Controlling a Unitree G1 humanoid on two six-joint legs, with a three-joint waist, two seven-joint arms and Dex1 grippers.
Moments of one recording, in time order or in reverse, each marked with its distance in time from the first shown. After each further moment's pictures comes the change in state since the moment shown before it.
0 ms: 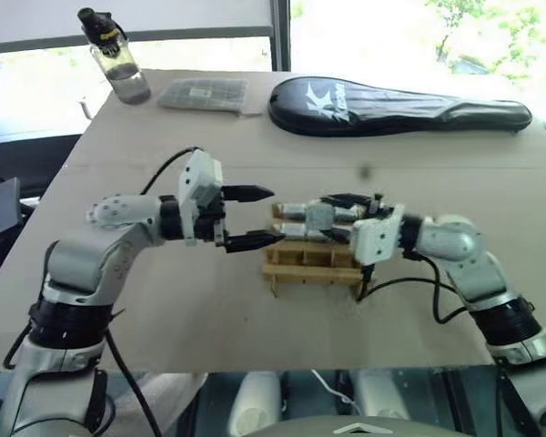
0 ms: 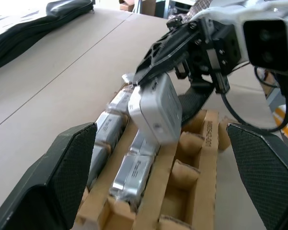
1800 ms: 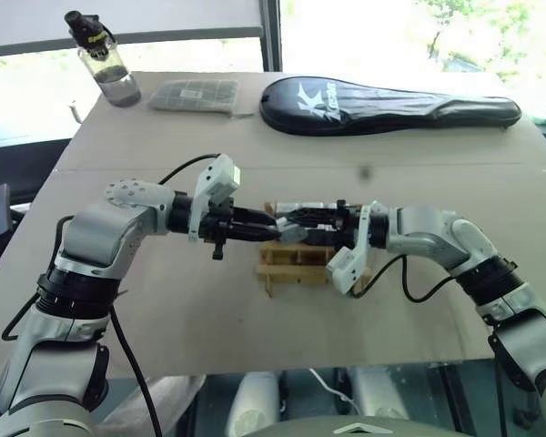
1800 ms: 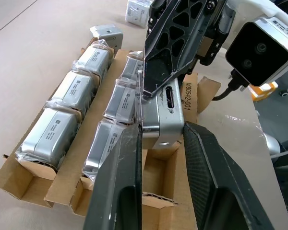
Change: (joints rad) left arm -0.091 0.083 -0.092 0.066 0.091 0.112 -0.165; right arm -0.191 -0.051 0.141 0.263 -0.385 -0.426 -0.351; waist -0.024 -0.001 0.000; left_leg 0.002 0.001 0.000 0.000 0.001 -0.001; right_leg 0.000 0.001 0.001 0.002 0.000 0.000
